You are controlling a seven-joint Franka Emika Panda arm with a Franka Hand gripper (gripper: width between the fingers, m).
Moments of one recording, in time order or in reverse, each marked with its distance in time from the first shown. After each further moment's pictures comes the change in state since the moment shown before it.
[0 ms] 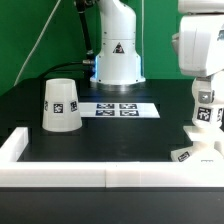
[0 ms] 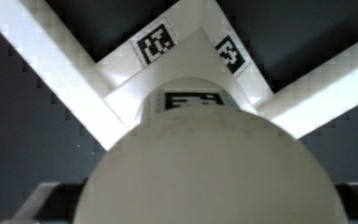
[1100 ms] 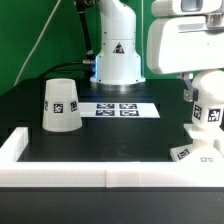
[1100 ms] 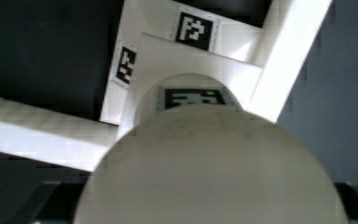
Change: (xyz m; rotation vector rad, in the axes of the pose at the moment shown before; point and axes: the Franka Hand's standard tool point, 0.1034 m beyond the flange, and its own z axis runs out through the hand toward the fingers) arm -0.002 0.002 0.000 0.033 0.032 0.763
